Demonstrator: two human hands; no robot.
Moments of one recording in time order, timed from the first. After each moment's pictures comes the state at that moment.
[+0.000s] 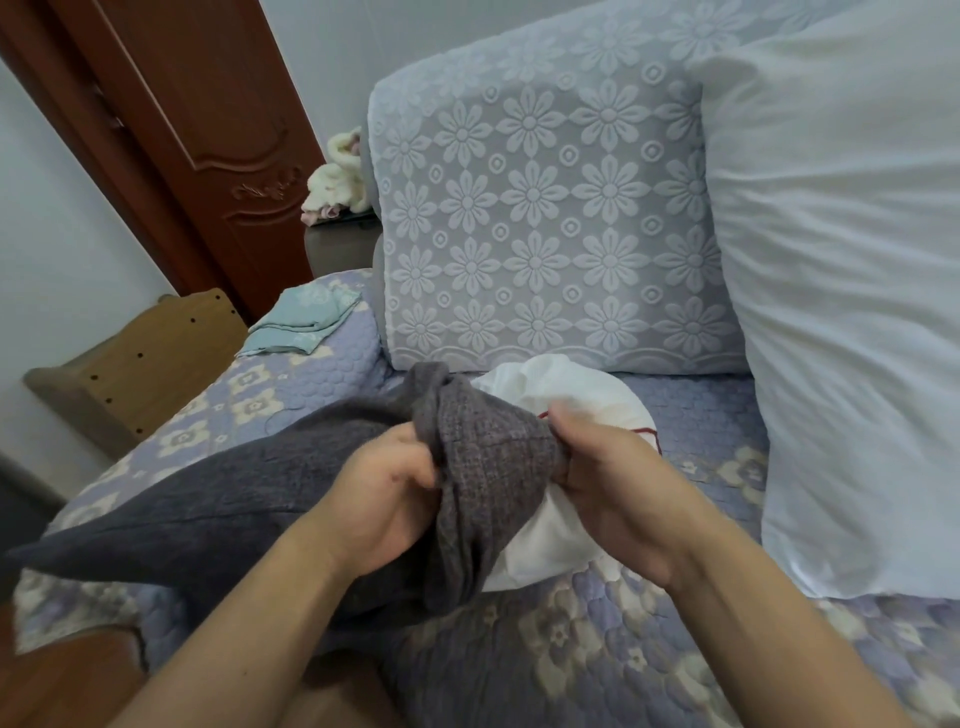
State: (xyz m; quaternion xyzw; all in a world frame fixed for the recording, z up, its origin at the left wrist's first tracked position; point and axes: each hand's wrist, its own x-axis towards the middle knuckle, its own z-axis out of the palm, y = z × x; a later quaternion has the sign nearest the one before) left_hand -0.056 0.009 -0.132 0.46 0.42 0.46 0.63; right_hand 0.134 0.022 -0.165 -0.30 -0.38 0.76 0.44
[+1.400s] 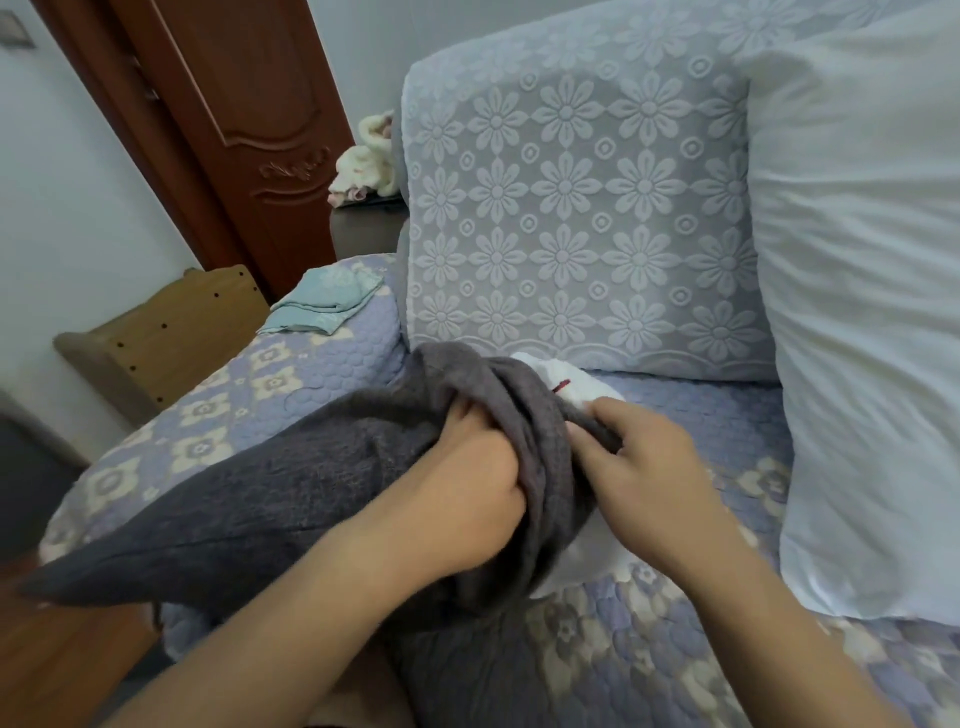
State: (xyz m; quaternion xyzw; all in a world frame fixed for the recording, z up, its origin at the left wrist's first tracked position) left_hand -0.038 0.012 -0.135 0.86 0.51 0.09 -0.04; right_hand 0.137 0.020 -0.164 -0.52 -0.68 0.27 0.43
